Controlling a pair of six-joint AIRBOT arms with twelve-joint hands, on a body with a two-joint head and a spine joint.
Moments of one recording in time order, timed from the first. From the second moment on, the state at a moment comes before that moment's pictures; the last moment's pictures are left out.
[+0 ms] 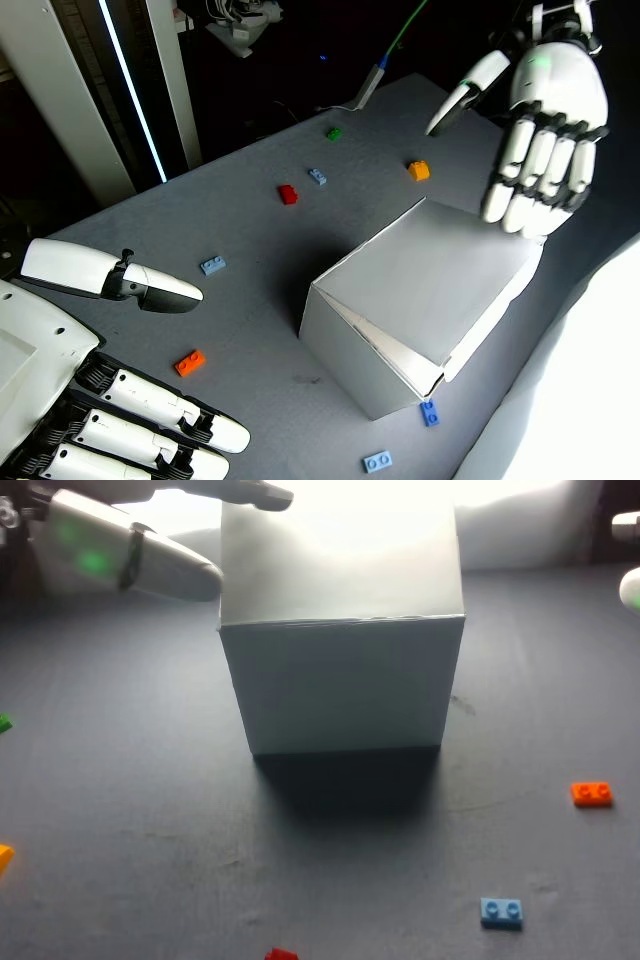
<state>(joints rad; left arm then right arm) 0.01 -1.11 1.69 1.62 -0.89 -0.54 -0.25 -0.65 0.95 0.37 0.35 -0.97</state>
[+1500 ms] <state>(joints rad) 0.01 -1.13 1.76 1.76 -0.90 -0.55 -0.26 -0.66 0.95 0.36 0.37 -0.97</state>
